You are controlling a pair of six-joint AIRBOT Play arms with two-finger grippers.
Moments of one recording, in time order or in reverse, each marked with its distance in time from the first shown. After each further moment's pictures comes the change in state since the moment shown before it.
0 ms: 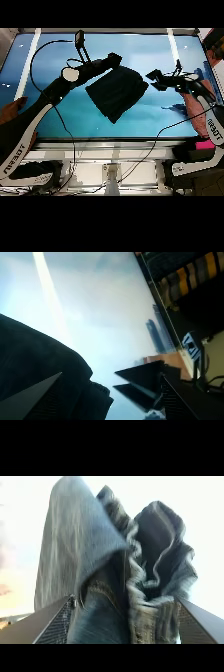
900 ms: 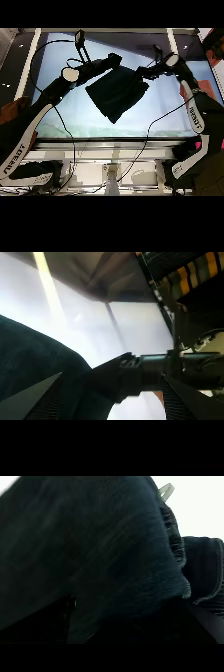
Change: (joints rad) left arm 0.000 0.000 0.000 0.002 0.000 0.014; right arm 0.247 -0.225 0.453 -0.578 0.175 0.048
